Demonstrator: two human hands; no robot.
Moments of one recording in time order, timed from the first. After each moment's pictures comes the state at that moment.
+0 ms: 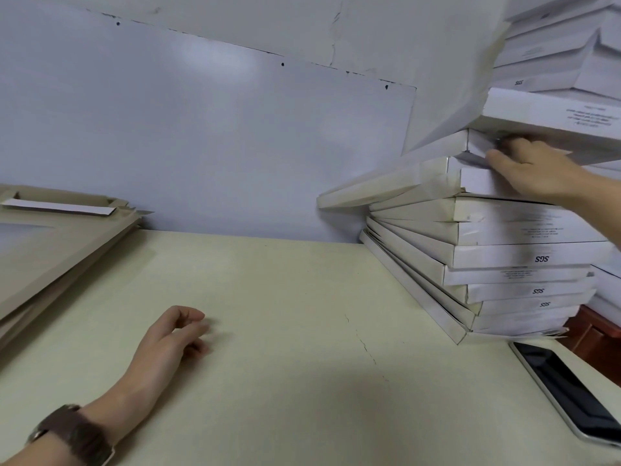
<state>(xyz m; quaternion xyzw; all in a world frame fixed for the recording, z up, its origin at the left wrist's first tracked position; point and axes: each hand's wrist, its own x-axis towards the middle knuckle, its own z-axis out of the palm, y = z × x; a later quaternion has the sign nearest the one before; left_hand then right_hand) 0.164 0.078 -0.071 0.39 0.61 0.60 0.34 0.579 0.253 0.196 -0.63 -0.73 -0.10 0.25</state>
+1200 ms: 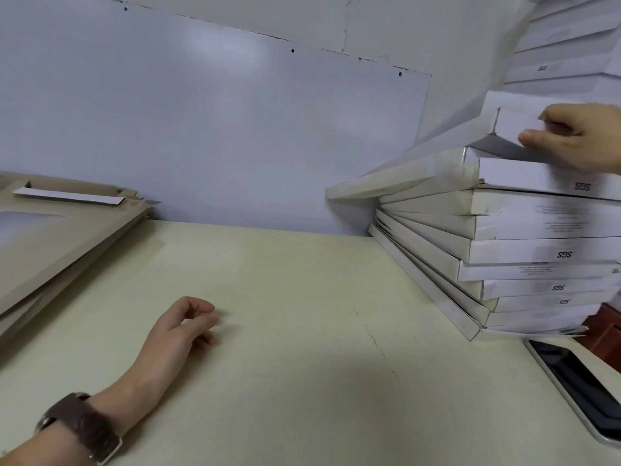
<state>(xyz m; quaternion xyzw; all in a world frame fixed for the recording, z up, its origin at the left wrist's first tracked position) 0.164 0.077 -0.071 0.41 0.61 0.59 0.34 0.626 0.298 0.219 -0.50 -0.78 -0.22 0.30</state>
